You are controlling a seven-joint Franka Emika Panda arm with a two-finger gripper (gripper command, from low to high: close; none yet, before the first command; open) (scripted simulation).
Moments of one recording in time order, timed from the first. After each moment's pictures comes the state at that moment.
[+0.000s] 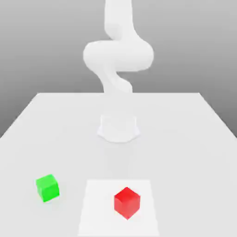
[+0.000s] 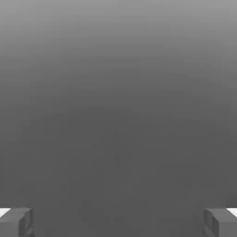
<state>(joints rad) 0.03 -0.71 -0.02 -2.34 0.00 2.35 0.72</state>
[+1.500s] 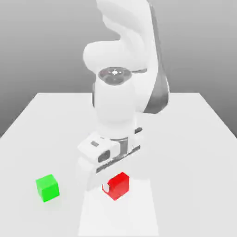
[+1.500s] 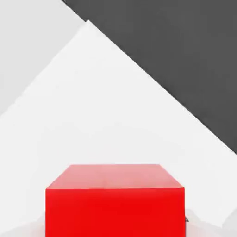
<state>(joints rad) -0.03 0.03 -0.20 -2.68 -0.01 2.71 -0.01</state>
